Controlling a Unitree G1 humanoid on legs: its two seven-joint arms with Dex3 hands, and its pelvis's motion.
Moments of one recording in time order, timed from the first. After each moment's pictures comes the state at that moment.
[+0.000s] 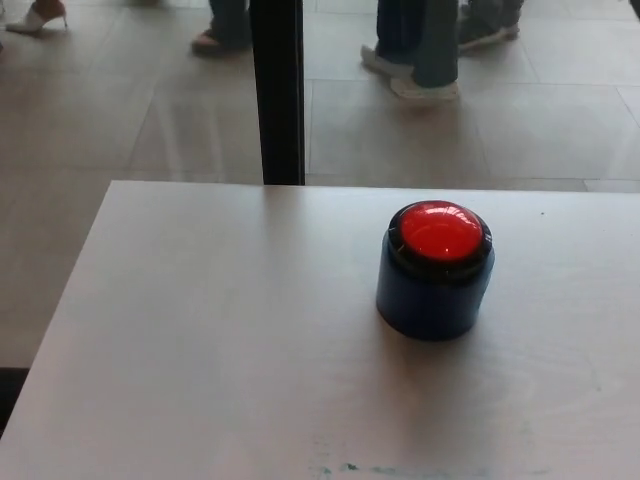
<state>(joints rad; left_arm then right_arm) 0.15 0.64 0.57 0.86 -0.45 0.22 -0.71 -1.27 -0.42 -0.25 0.97 0.06 -0.12 0.08</state>
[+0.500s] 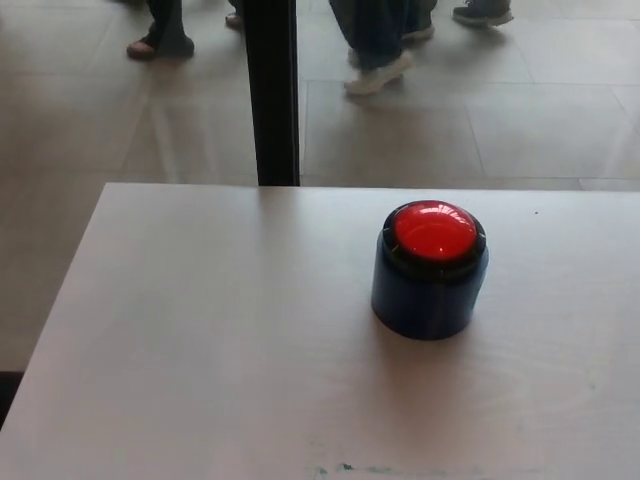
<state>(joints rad) 0.15 0.64 0.57 0.87 -0.45 0.22 -0.71 -0.79 -0.82 -0.56 0.85 0.13 -0.16 0.14</state>
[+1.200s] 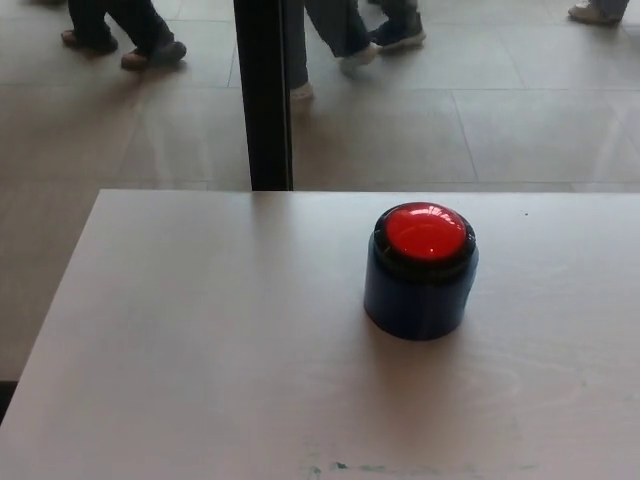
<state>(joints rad) 0.12 0.64 0.57 0.88 -0.45 0.21 -0.69 -0.16 -0.70 -0.85 1.12 0.22 -0.41 0.02</state>
